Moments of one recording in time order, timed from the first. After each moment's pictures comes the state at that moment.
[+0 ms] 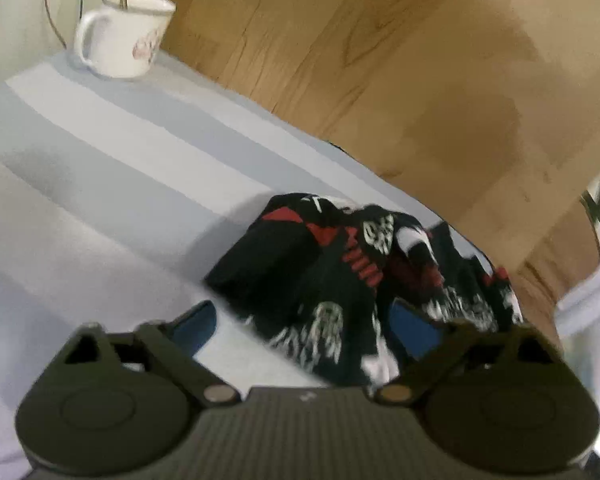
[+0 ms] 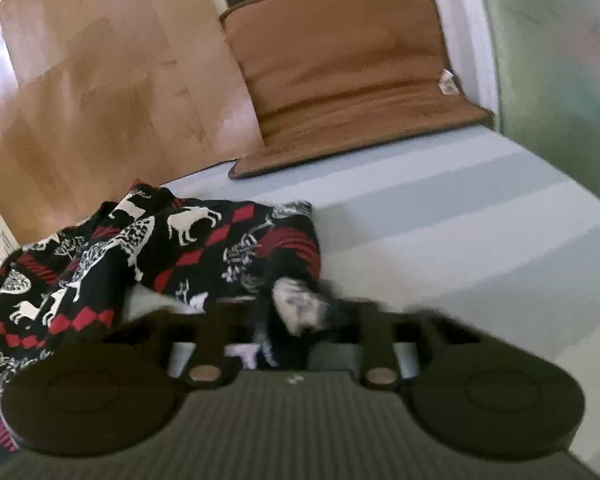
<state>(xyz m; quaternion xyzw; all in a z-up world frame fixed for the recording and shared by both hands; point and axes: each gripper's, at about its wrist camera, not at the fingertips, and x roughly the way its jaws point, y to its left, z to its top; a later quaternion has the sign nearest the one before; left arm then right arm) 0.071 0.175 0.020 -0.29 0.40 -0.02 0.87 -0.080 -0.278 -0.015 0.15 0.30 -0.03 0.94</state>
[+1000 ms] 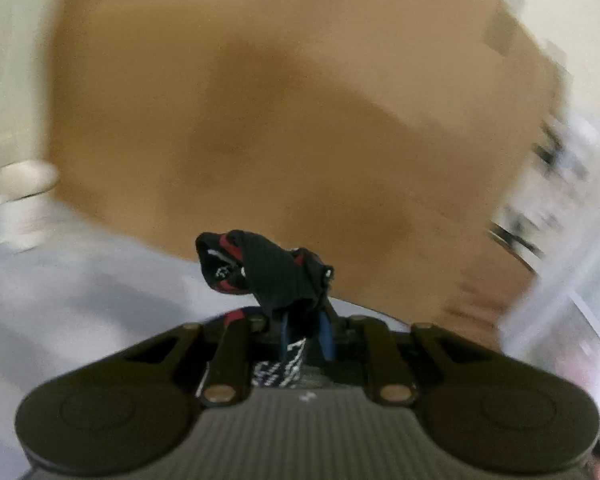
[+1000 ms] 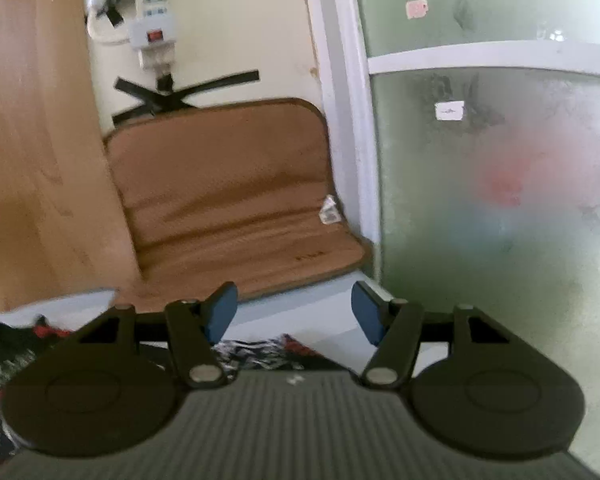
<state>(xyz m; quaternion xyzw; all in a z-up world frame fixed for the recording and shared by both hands) 0.086 0.109 0.148 -0.20 0.30 -0.13 0.92 -0.051 -0.338 0.046 0.10 0.20 -0.21 0.95</state>
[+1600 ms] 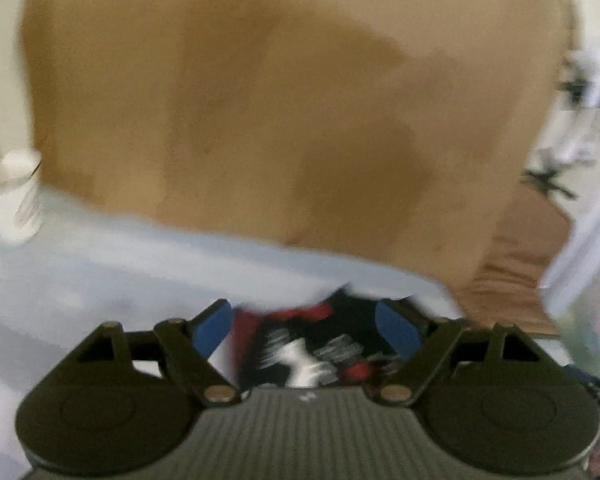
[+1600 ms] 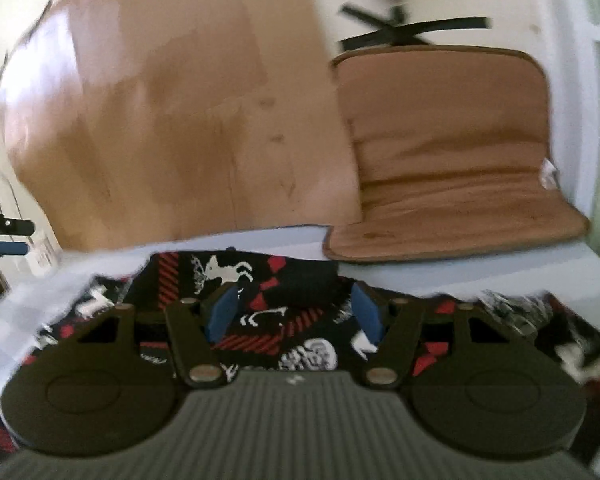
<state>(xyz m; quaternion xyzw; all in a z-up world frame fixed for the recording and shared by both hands) 0.100 0.108 0.093 -0.17 0.35 -0.07 0.92 0.008 -0.224 0.033 0.08 0.26 0.05 0.96</state>
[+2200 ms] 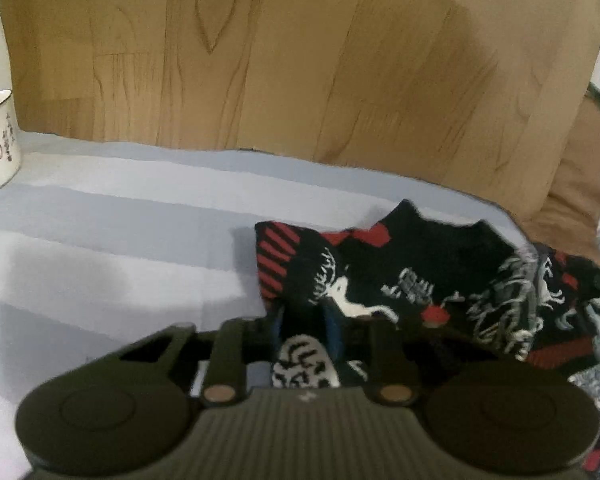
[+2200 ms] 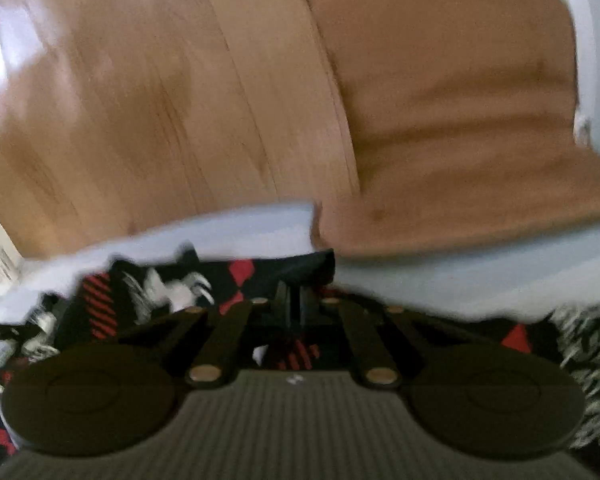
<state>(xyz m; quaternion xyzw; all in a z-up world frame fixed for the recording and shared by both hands) 0.145 0.077 0.020 -0.13 0.41 -0.06 0.90 0.085 -0.225 0.003 0.14 0.30 0.02 0.94</state>
